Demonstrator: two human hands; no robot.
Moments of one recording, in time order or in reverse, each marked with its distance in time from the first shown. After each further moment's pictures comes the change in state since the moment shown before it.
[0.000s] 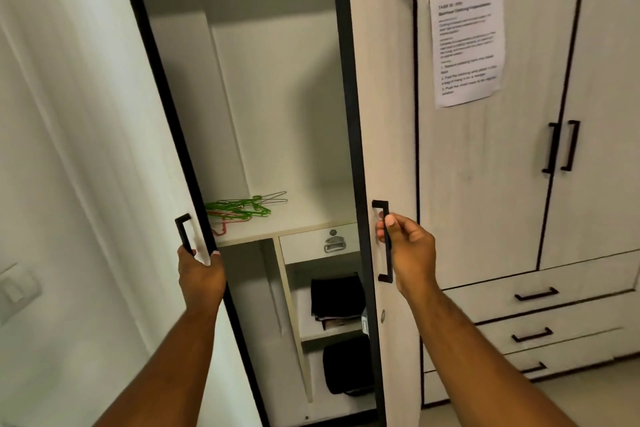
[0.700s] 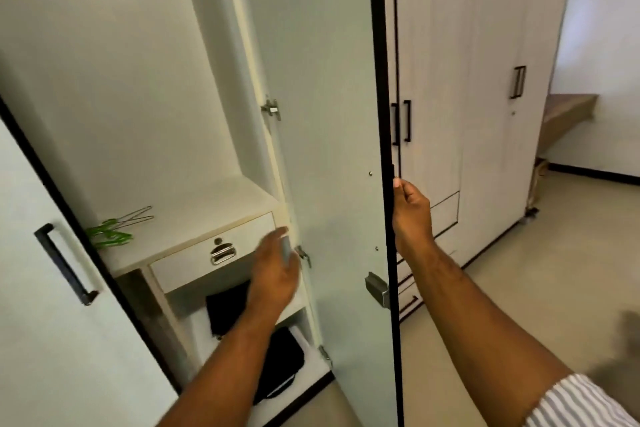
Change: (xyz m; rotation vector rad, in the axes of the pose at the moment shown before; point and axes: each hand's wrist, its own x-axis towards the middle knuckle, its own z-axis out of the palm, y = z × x) left_hand -0.171 0.076 0.194 -0.055 -0.791 0.618; right_hand 0.047 -0.044 -0.161 -0.168 0.362 -0.042
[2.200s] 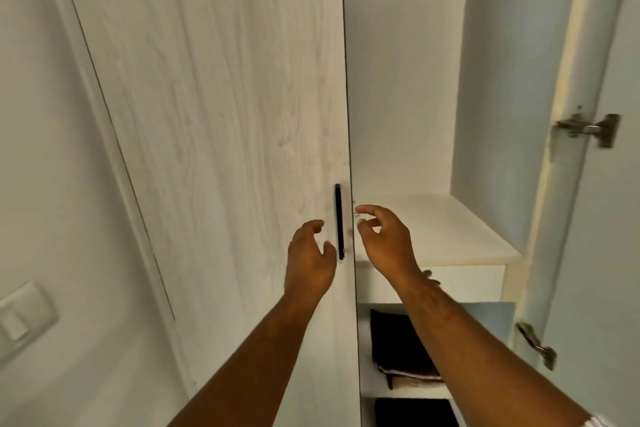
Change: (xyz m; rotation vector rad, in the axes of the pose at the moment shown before) left_hand 0.088 -0.219 -0.257 0.128 0.448 -0.351; right_hand -0.104 0.086 0.459 -0.251 -0.748 -0.211
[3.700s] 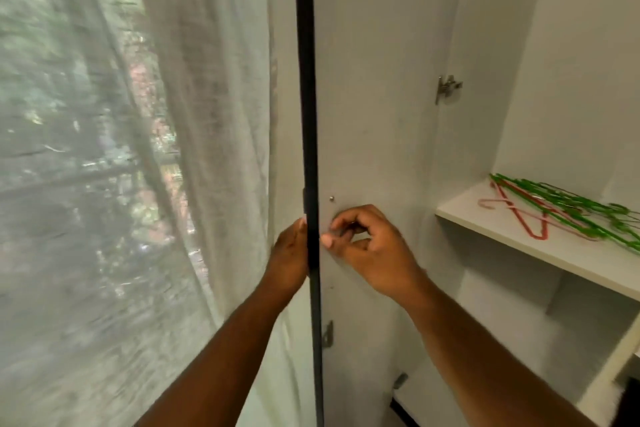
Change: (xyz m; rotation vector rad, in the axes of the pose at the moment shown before) left_hand -0.212 -0.090 -0.329 -0.078 0.525 -0.309; right_hand -0.214 -0.175 0.225 0.556 -0.979 -0.384
